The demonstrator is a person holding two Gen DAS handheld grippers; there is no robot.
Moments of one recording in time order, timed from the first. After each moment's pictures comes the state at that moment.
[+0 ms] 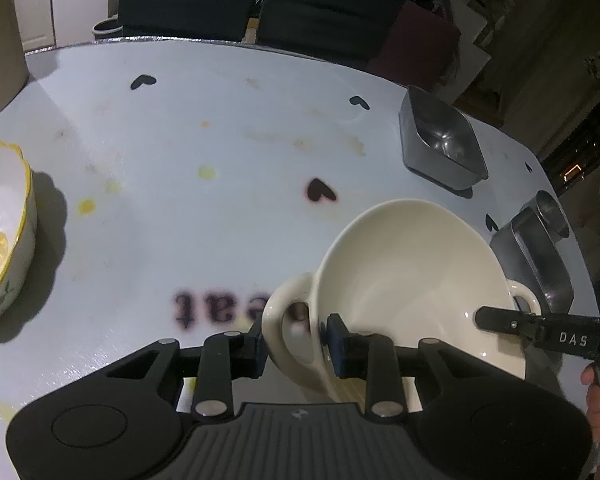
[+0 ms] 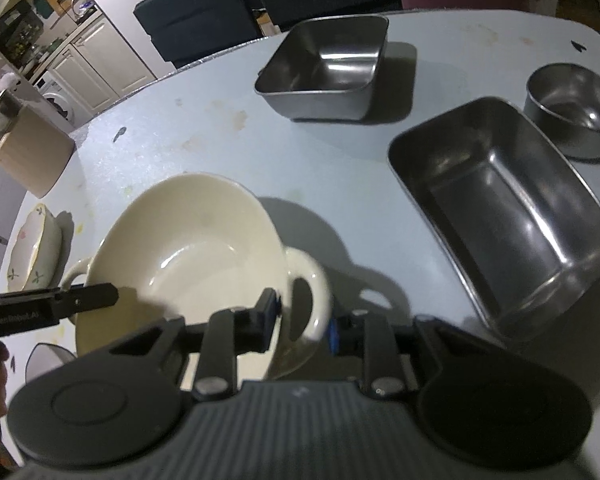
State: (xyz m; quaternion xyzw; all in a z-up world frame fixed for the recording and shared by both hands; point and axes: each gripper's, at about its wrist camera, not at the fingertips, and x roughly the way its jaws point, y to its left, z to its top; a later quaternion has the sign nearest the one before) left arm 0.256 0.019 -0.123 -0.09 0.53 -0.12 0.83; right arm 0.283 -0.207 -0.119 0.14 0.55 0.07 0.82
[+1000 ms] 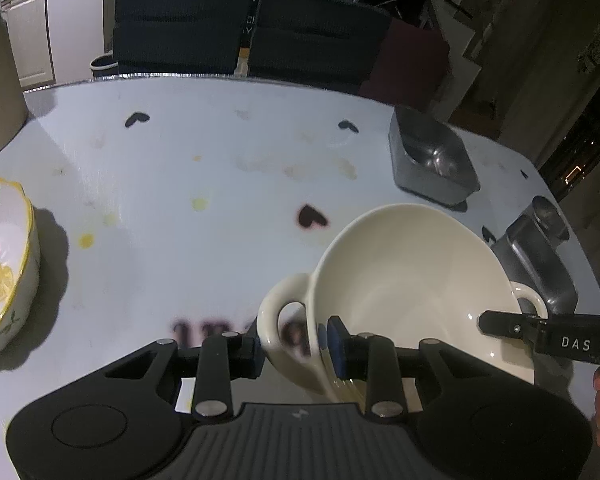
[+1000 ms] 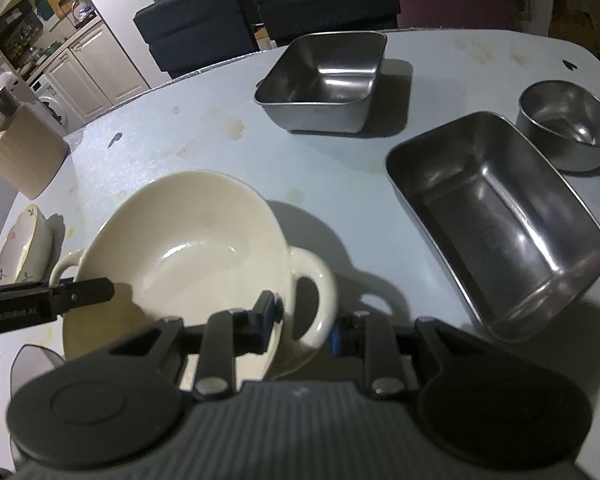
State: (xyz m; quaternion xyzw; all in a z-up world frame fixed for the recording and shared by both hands) left arm 0.252 0.010 -0.115 -0.07 0.48 -0.13 0.86; right arm 0.271 -0.199 -0.114 0.12 0.52 0.06 0.84
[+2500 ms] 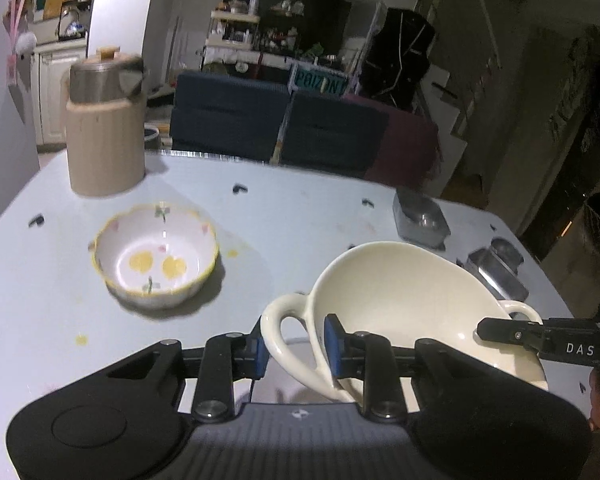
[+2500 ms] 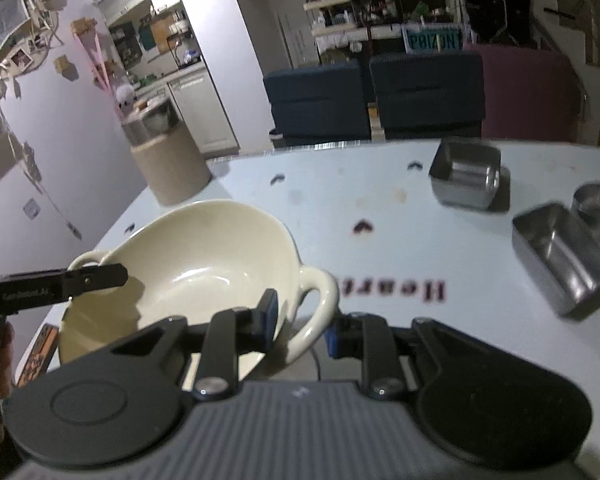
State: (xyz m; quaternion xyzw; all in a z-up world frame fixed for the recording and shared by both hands) left arm 0.094 0.140 -0.038 -0.08 0.36 -0.12 0.92; right arm 0.156 -0.089 -0.024 0.09 0.40 0.15 0.90
